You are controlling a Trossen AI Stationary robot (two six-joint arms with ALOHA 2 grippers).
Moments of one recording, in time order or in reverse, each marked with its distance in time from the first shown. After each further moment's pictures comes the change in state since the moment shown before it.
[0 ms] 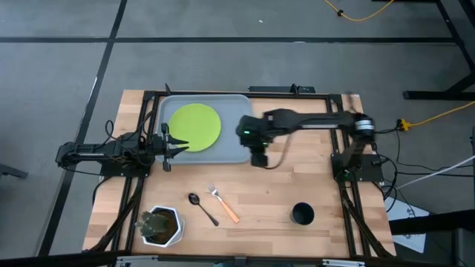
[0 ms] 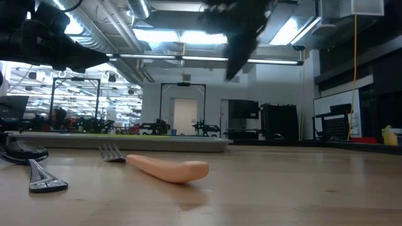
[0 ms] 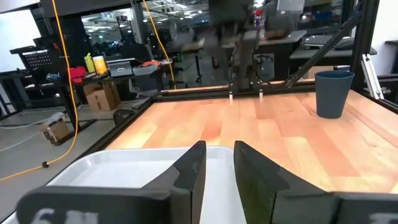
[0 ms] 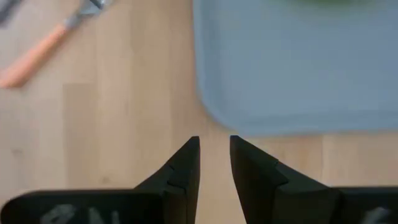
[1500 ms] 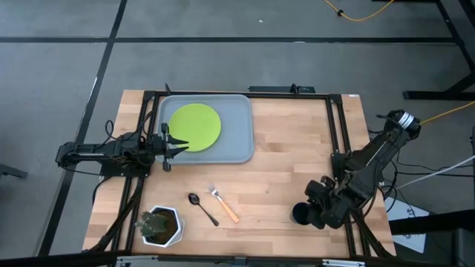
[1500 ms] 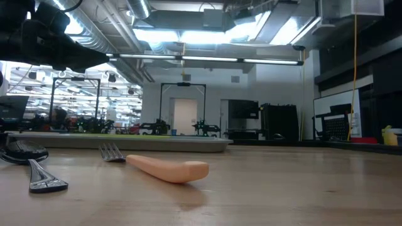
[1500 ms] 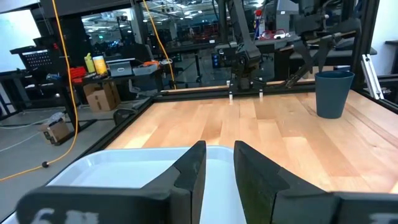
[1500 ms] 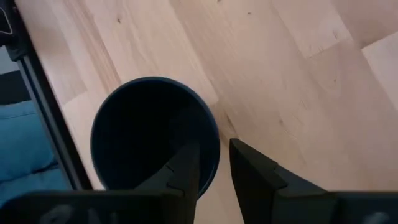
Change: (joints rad) left arm 0.000 0.000 0.000 0.000 0.000 0.000; right arm 0.953 -0.495 -0.681 0.127 0.356 1.381
